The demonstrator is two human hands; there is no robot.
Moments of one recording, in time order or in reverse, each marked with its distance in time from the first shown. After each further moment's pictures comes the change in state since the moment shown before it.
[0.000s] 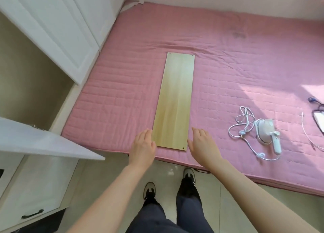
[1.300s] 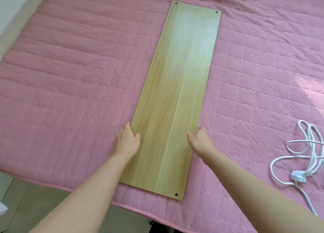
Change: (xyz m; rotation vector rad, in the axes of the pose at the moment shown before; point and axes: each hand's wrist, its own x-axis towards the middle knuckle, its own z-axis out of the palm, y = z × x) left_hand 0.287 -0.089 0.287 -0.224 -0.140 -0.583; right_hand 0.328 0.129 0.226 0.704 -0.312 0.574
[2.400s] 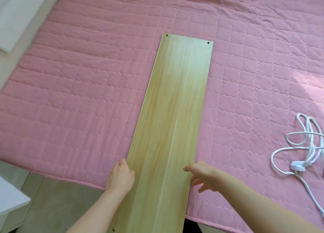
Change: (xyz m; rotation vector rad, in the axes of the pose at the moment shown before) left_hand -0.081 -0.085 0.001 0.324 -0.189 -0.118; right_hand -0.057 0.055 0.020 -0.021 -0.499 0.331
